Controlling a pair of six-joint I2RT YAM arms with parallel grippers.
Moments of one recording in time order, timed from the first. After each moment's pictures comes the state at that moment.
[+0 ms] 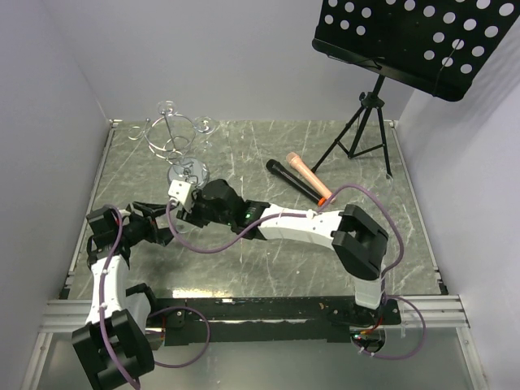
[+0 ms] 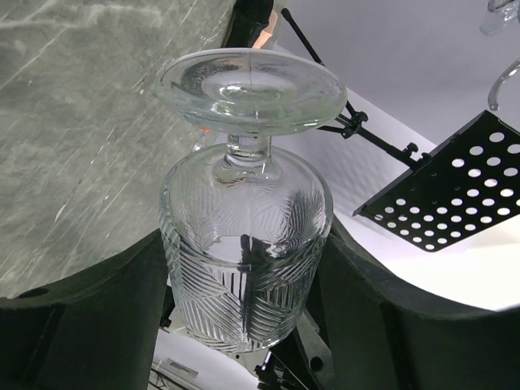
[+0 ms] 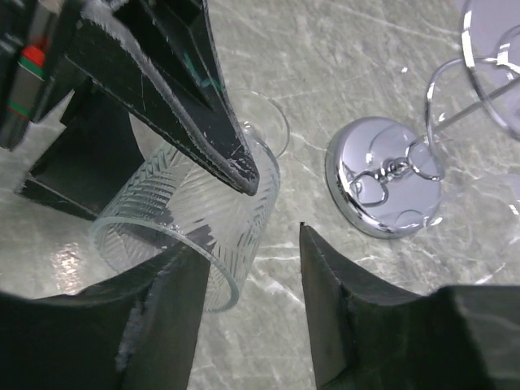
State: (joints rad) left arm 0.42 0.83 0.36 -0.21 1.01 -1.35; right arm 1.11 1.85 1.38 0.15 -0.04 -0.33
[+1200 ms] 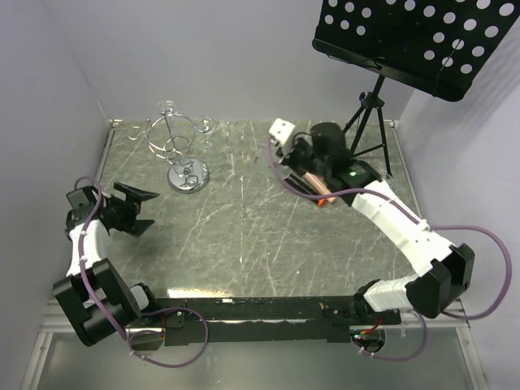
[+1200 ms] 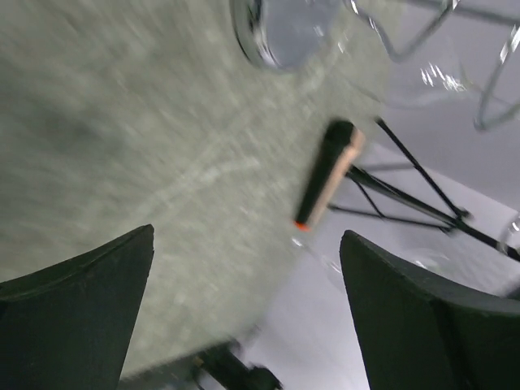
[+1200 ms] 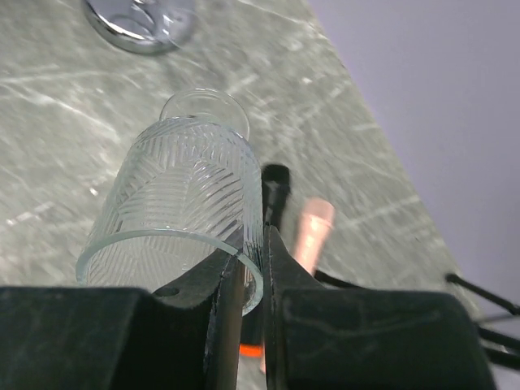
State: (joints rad) left arm 0.52 1.16 0.65 -0.43 0.77 -0.87; right arm 0.61 1.34 1.30 -0.37 -0.16 -0.52
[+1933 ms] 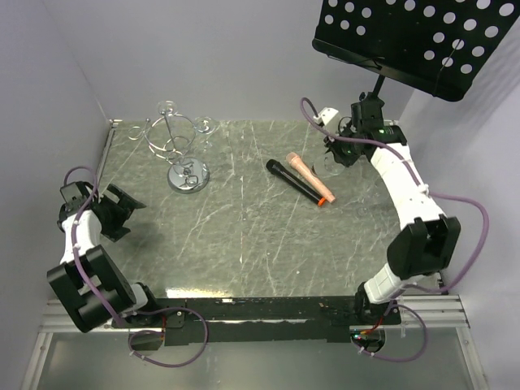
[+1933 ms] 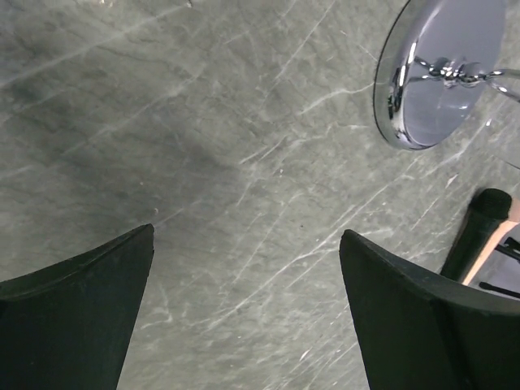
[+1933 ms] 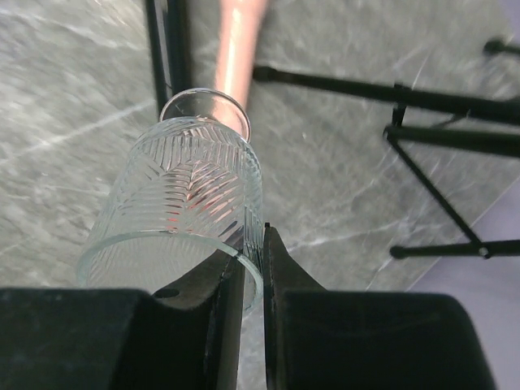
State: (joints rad) left arm 0.56 1.26 0.77 -0.54 0.40 -0.50; right arm 0.15 1.55 1.58 -0.90 -0.22 -0.67
